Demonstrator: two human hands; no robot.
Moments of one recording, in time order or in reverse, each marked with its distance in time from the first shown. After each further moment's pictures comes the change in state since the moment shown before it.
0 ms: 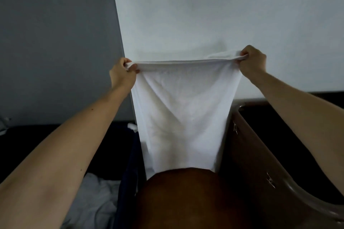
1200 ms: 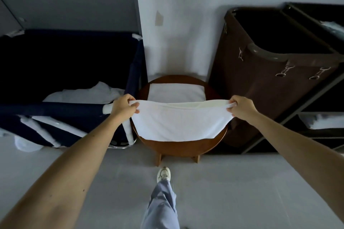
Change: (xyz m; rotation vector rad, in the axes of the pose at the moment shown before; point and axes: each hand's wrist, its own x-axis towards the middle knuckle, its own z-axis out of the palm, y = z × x) left_hand -0.458 -0.133 -0.143 0.357 -0.492 -0.442; right_hand -0.449 0.156 -0.135 -0.350 -0.795 0.243
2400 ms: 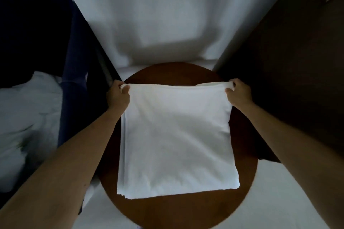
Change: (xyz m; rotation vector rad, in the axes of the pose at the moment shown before) left_hand 0.384 -0.031 0.177 0.029 -0.053 -0.203; right_hand 0.378 0.006 0.135 0.089 0.000 0.353
